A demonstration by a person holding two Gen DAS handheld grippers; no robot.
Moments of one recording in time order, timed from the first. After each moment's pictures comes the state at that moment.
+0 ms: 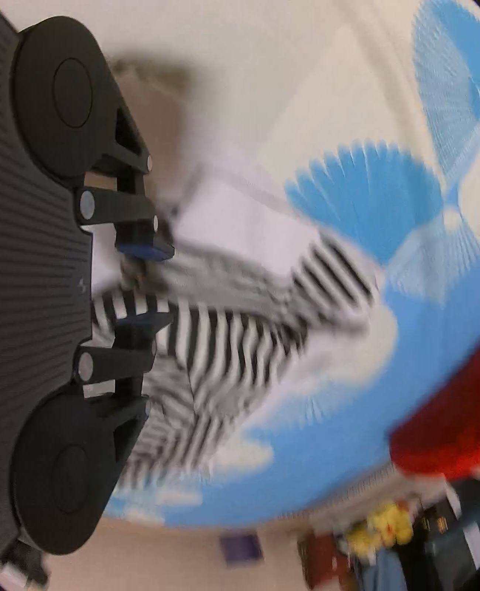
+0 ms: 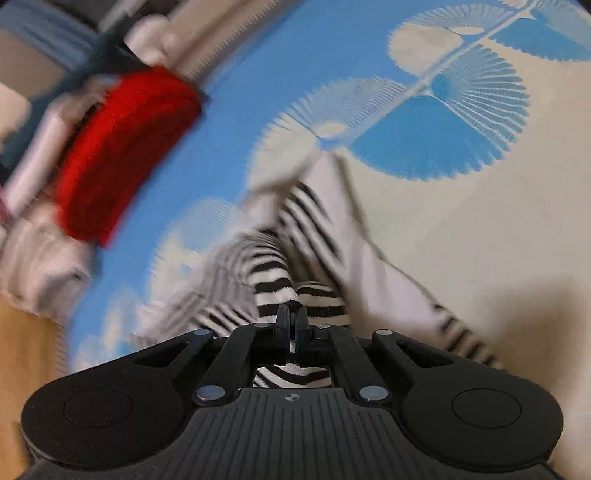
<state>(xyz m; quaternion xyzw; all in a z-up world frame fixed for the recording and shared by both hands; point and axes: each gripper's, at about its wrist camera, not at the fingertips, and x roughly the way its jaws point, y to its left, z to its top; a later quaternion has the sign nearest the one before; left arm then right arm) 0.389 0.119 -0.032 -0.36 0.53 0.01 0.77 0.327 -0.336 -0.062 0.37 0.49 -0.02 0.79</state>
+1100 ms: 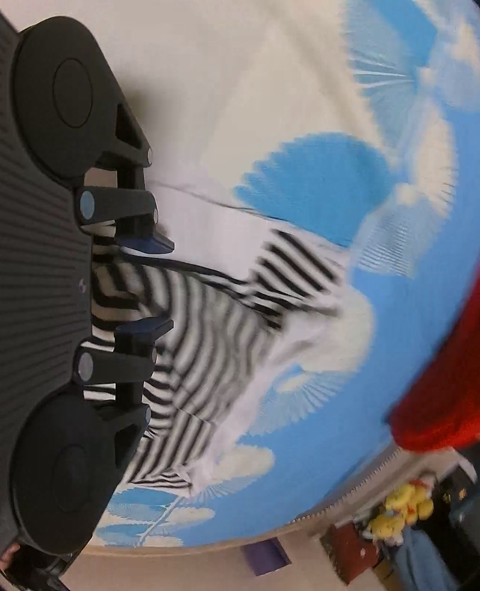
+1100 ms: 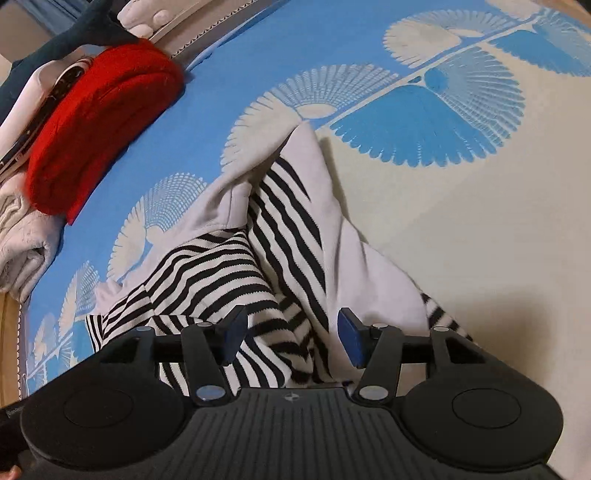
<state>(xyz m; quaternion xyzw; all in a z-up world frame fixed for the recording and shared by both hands) 0.383 0.117 -0.037 -0.28 0.53 0.03 0.80 0.336 -0.316 -0.082 0.33 0.50 -0.03 0.80</state>
